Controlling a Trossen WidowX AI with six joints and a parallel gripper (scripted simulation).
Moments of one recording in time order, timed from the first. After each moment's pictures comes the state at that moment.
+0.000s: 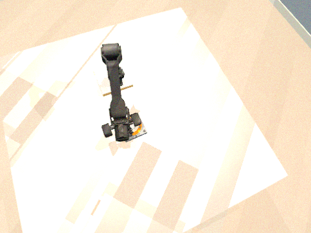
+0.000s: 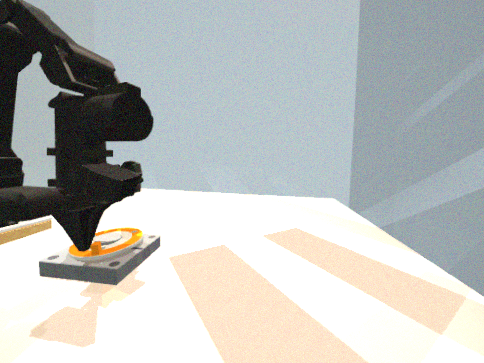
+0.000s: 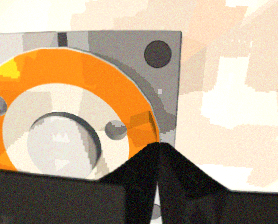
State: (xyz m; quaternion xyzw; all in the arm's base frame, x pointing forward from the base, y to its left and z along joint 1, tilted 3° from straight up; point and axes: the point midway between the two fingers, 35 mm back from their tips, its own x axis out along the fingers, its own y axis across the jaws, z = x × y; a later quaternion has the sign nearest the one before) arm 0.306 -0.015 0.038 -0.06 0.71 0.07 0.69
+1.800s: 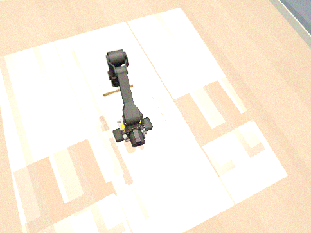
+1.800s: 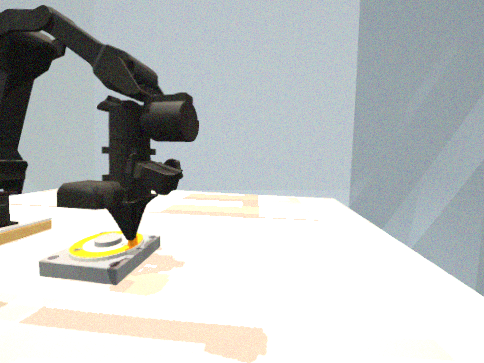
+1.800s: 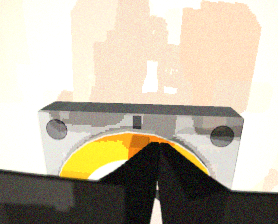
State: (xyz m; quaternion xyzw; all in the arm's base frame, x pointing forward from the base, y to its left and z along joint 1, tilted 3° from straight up) arm 0.343 0.034 0.043 -0.06 0.71 0.08 0.70
